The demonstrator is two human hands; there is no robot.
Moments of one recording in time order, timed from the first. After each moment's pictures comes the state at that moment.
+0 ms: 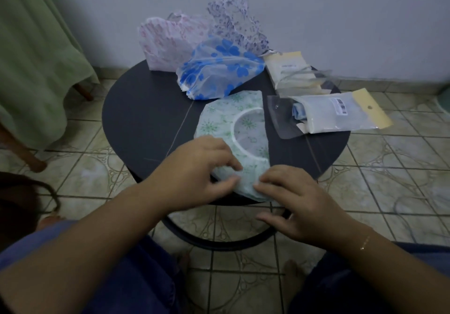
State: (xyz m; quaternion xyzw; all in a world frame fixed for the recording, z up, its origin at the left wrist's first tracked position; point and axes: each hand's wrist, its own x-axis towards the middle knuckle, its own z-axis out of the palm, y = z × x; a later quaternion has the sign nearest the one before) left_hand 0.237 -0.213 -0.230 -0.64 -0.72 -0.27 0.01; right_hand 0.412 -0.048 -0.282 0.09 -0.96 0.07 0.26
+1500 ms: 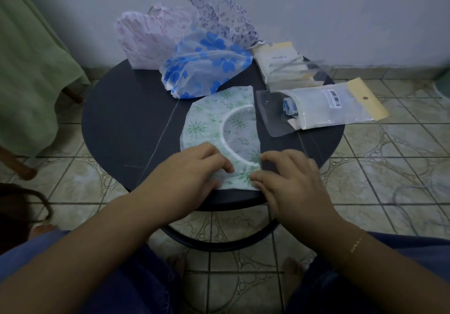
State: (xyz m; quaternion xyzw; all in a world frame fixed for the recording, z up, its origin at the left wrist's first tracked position) left_hand 0.240 -0.201 -0.243 -0.62 -0.77 -0.17 -0.03; right_hand 0.396 -0.052 -0.281 -0.10 -0.95 0.03 0.30
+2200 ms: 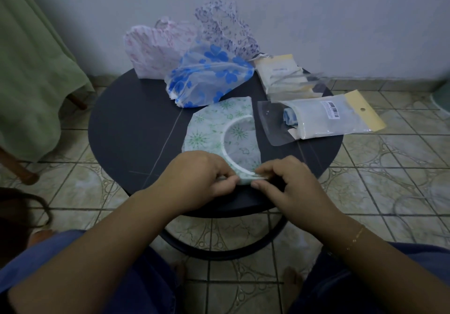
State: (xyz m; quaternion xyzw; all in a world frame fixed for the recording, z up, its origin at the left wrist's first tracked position) left_hand 0.238 -0.179 -0.236 -0.59 -0.79 -0.16 -0.04; right_hand 0.390 -0.043 -0.261 -0.18 -0.92 0.27 0.20
